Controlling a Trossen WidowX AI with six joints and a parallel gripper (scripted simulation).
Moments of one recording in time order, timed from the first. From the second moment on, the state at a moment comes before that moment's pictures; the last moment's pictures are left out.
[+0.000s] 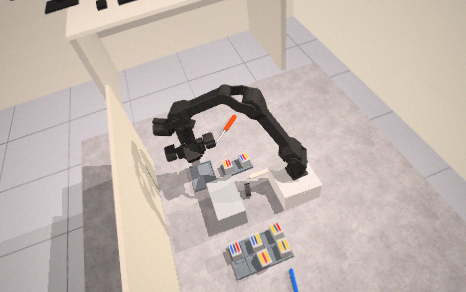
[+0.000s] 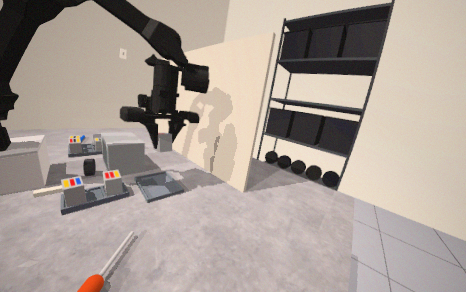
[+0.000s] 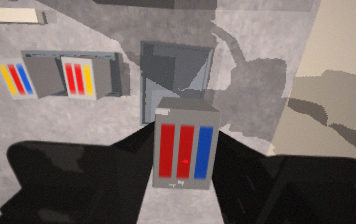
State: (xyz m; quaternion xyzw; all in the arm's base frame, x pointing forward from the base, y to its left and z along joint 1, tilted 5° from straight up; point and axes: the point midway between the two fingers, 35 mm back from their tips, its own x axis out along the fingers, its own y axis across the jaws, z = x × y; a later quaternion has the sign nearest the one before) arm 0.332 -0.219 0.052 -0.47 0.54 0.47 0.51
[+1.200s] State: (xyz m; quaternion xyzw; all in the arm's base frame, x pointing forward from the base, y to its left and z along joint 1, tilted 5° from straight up) arm 0.330 -0.220 0.015 -0.47 0.54 0.47 0.51
